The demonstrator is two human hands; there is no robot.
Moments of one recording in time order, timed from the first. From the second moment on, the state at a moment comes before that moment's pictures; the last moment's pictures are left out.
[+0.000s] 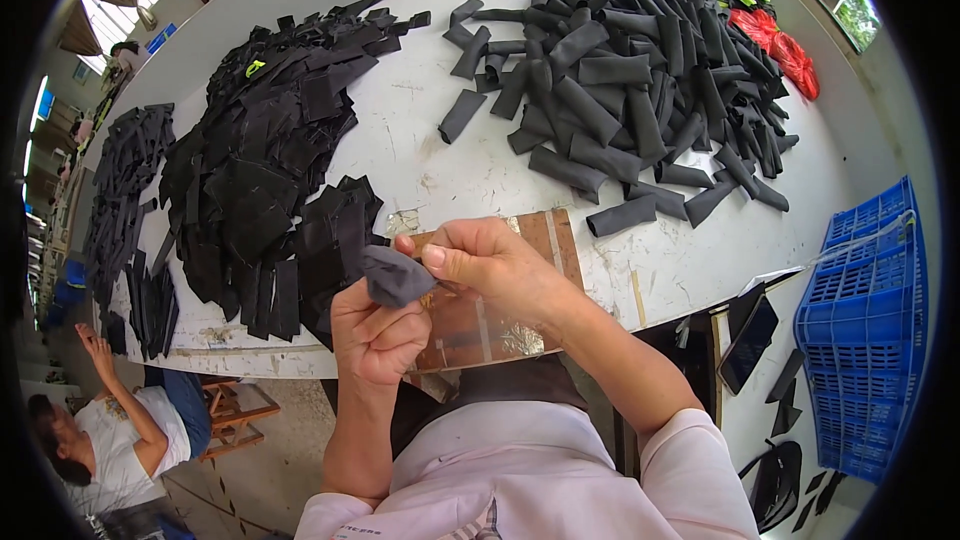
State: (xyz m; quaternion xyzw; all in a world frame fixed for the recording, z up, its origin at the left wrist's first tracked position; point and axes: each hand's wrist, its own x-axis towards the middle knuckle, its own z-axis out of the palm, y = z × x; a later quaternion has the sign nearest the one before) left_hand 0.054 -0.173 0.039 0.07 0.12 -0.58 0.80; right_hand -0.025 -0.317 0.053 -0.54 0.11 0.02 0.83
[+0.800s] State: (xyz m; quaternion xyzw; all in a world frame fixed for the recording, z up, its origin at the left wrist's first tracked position) left_hand 0.033 -0.177 0.066 0.45 -0.29 -0.12 0.84; right_hand -0.031 -0.316 0.085 -0.92 -0.08 -0.27 0.25
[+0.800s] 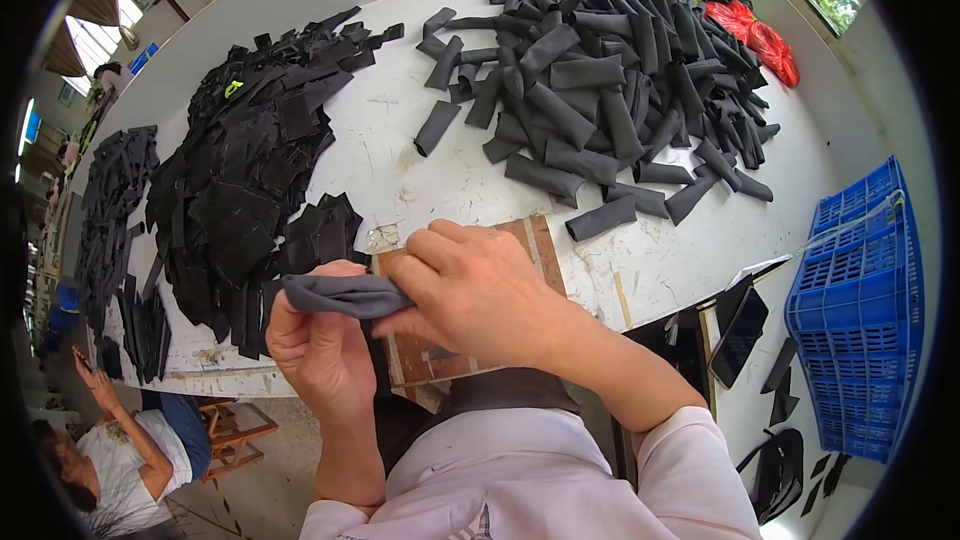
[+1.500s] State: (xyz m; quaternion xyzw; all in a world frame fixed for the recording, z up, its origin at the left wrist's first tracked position) left_hand 0.048 -0.202 0.051 0.66 -0.42 -0.15 0.61; right_hand -0.033 -0.317 0.003 -0.87 -0.03 -0.24 0.43
